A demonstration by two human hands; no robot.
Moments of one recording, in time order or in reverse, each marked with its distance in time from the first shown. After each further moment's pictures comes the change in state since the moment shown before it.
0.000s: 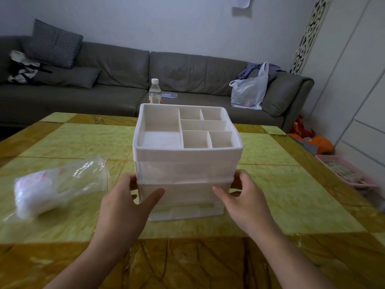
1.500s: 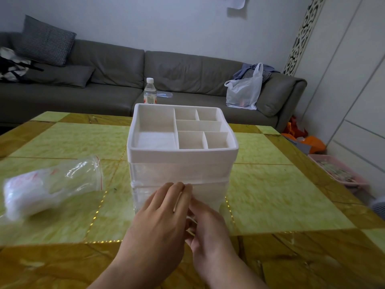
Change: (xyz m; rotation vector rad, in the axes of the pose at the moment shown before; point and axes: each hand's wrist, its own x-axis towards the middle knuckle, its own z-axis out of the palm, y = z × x) left_hand -0.038 0.022 0.027 0.705 -0.218 0.764; right_hand -0.058 -0.046 0.066 0.948 -0.163 0.623
